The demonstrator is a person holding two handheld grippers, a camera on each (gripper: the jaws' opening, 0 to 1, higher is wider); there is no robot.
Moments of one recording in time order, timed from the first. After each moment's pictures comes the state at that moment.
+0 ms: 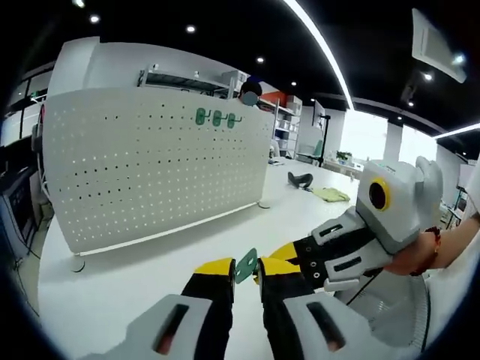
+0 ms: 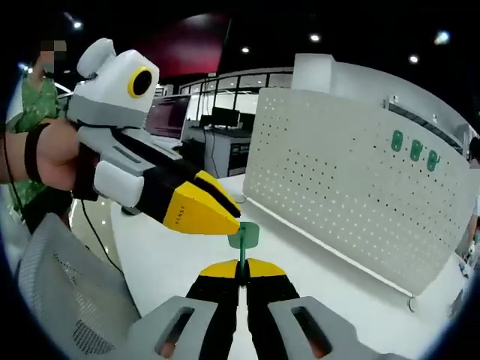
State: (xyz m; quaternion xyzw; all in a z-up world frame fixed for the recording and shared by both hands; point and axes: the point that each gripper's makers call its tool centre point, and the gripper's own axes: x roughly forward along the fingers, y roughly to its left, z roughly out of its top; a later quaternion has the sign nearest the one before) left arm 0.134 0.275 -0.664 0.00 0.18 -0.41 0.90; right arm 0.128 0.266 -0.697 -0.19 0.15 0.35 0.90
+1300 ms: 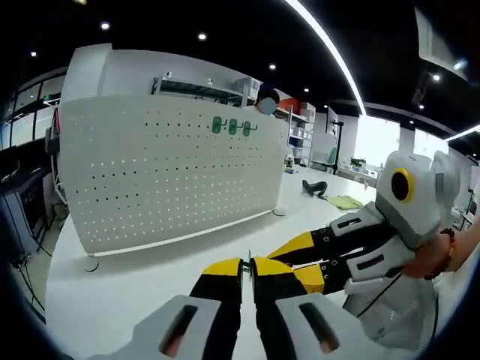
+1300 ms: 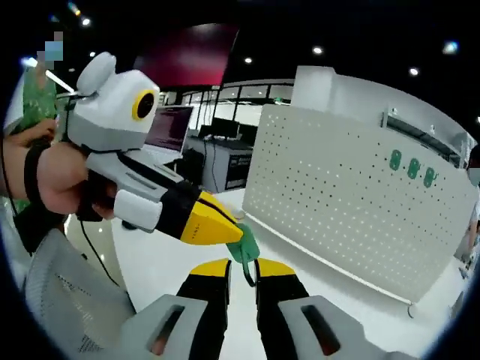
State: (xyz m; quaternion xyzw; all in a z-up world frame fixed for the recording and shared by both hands) left arm 0.142 0.294 -0.652 -0.01 0.14 -0.36 0.92; right arm 0.129 0.272 -0.667 -0.11 0.11 0.35 0.92
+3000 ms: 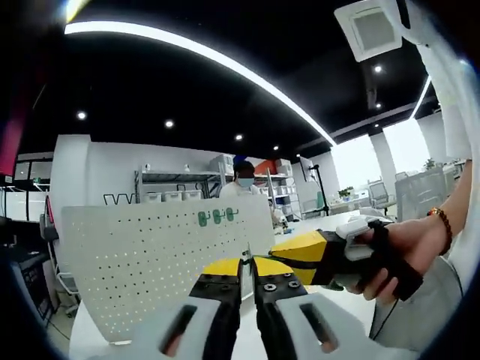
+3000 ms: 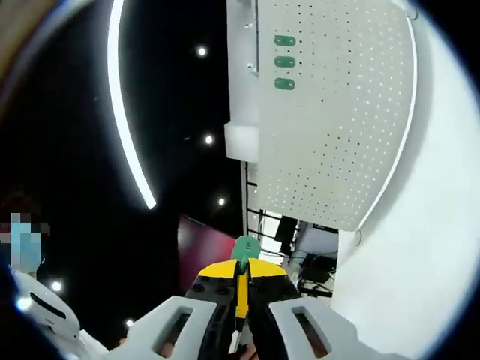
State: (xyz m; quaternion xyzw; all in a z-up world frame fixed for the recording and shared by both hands) left arm 0.123 0.288 -0.571 0.04 -0.11 -0.40 0.91; right arm 0.121 0.259 -0.584 0.61 0.07 0.36 0.70
